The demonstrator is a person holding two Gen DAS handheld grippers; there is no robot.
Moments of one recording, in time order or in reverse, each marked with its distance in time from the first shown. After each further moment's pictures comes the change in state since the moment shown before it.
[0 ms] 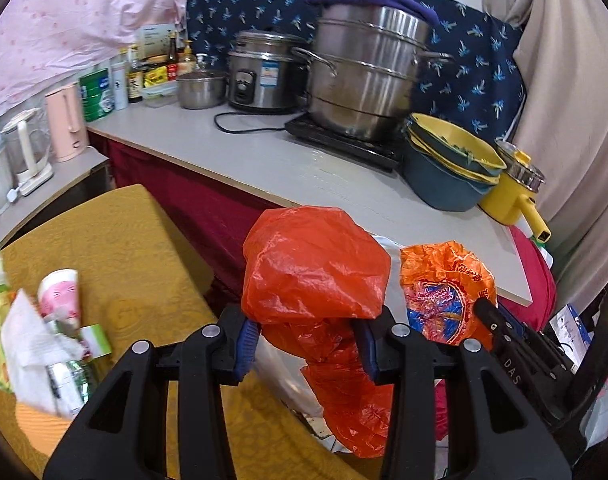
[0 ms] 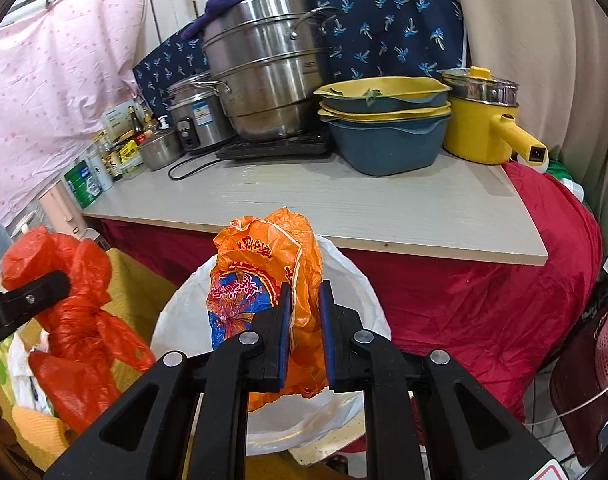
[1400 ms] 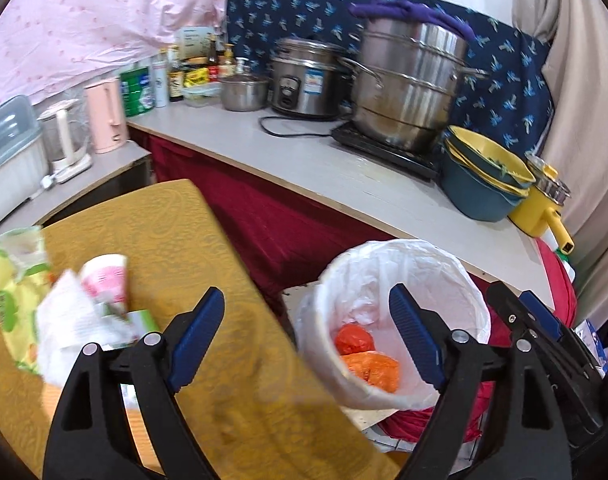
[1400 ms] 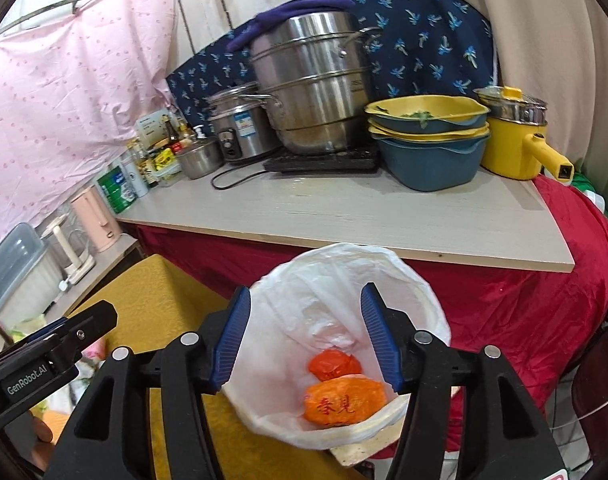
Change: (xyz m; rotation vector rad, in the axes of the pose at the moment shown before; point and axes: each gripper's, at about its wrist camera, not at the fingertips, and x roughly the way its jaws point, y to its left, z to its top) left arm -0.039 0.044 -0.016 -0.067 -0.044 0.118; right arm -0.035 0.060 -0.002 -0.024 -0.041 0.111
